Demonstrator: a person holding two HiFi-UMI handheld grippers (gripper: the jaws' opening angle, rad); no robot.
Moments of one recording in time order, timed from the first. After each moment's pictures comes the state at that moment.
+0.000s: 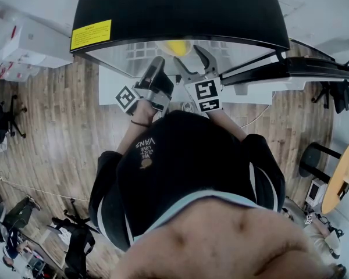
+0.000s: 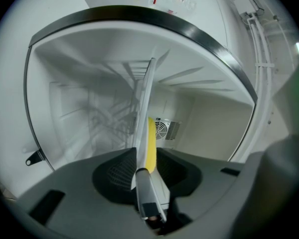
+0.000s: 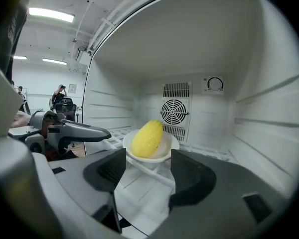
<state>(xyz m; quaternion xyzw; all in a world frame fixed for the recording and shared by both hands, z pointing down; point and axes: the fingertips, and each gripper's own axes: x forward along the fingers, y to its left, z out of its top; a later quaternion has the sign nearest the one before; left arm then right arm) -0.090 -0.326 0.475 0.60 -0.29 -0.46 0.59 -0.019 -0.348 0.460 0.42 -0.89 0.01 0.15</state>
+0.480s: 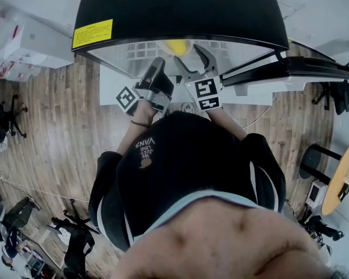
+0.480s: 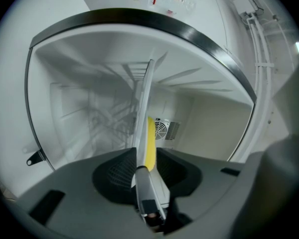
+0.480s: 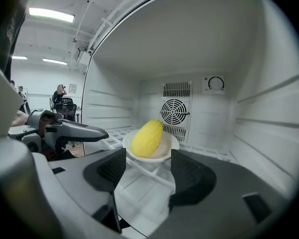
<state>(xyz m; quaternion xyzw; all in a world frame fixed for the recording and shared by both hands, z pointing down) -0.090 -0.324 0.476 0.60 -0.29 -0.45 0.59 -0.020 -0.352 0.462 0.42 -0.90 0.01 0.15</state>
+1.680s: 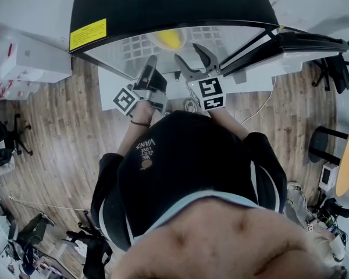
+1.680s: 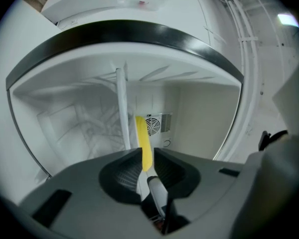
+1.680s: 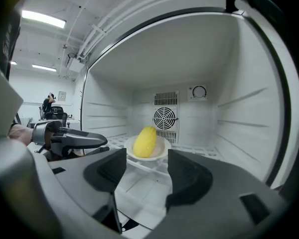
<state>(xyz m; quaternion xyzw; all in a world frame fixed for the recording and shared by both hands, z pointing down) -0.100 -0.318 0.461 0.68 -0.32 -0.40 0.52 -0.002 -0.330 0.445 0.47 -0.88 0.03 0.11</state>
